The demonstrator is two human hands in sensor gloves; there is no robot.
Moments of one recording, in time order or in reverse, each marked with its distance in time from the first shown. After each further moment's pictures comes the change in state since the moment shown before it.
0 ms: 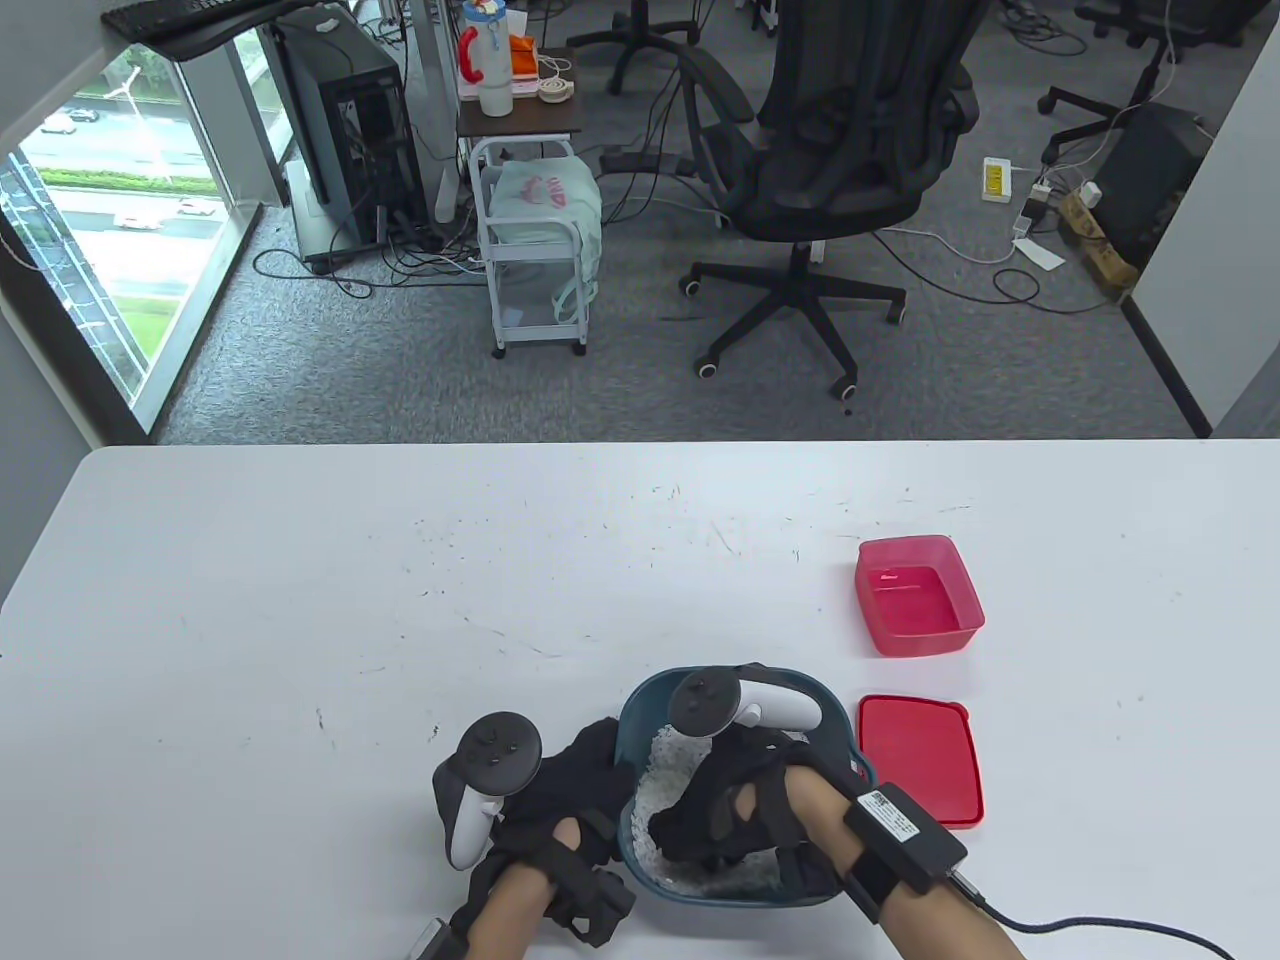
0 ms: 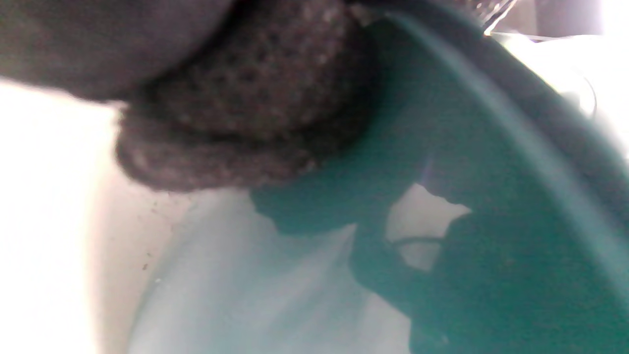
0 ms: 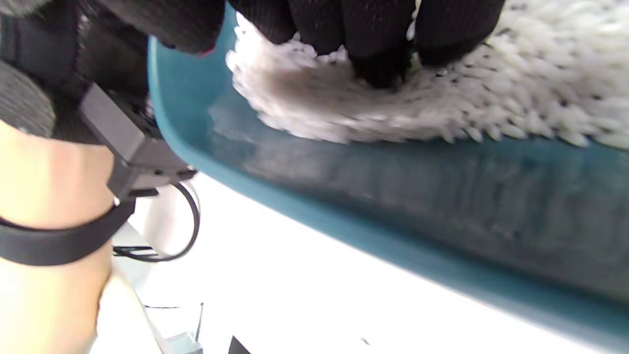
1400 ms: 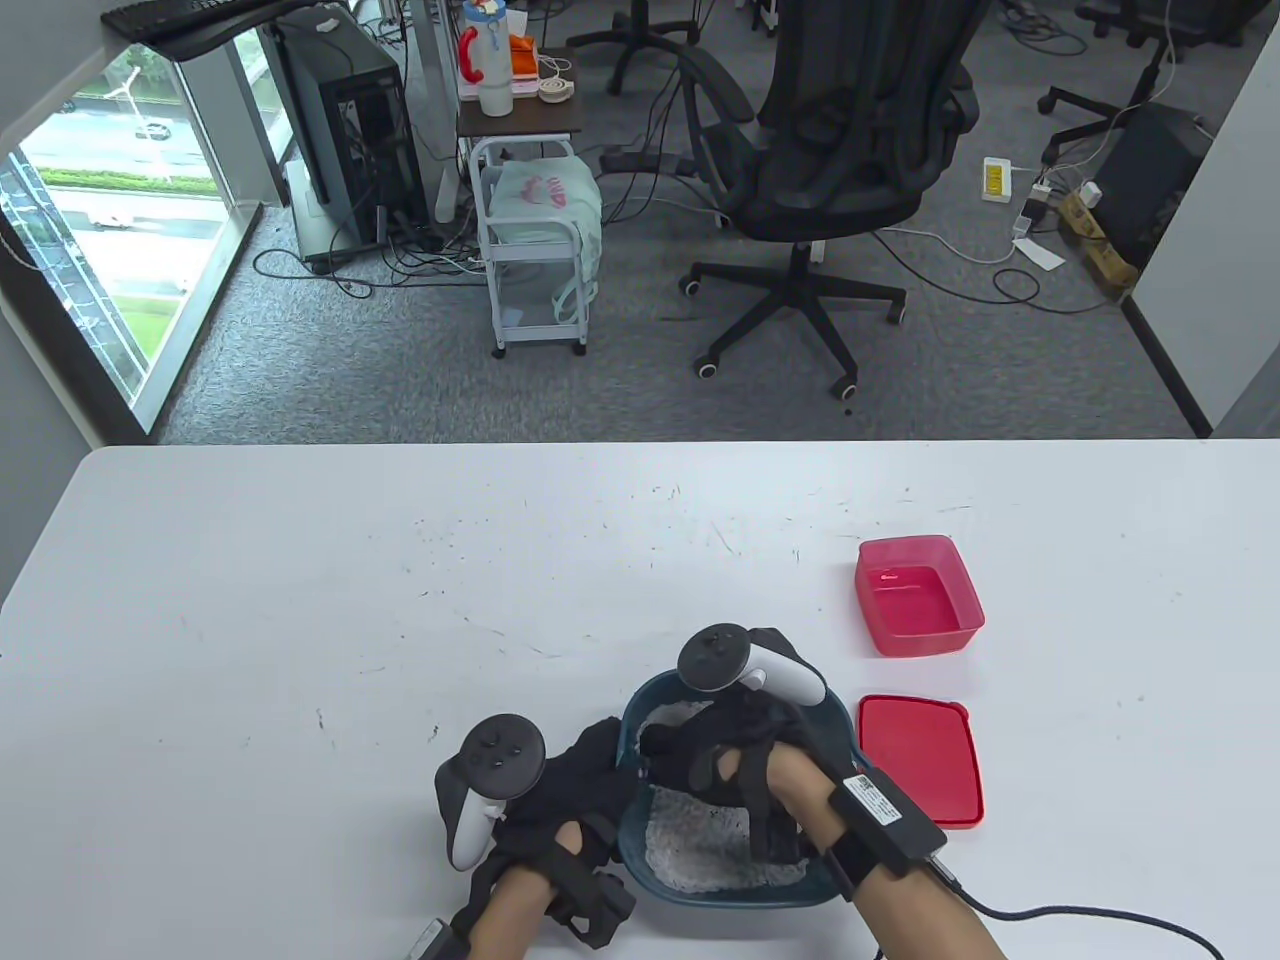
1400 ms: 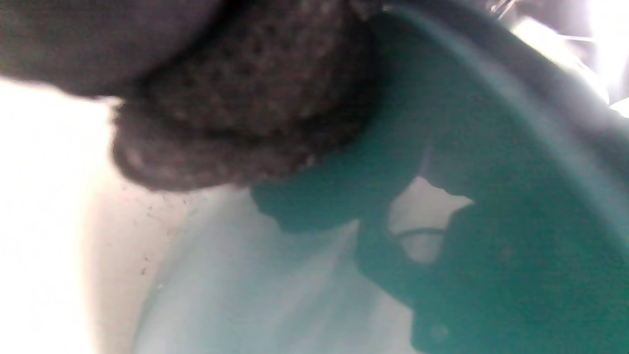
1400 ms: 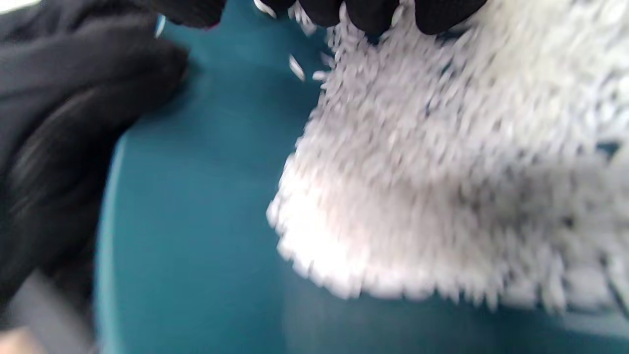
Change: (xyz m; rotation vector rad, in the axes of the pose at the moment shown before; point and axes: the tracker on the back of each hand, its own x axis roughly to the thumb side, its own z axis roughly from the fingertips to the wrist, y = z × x) left_hand 0.002 -0.001 0.001 0.007 -0.040 -0.035; right_hand -0.009 -0.037 0.004 -0.319 0.133 -0.069
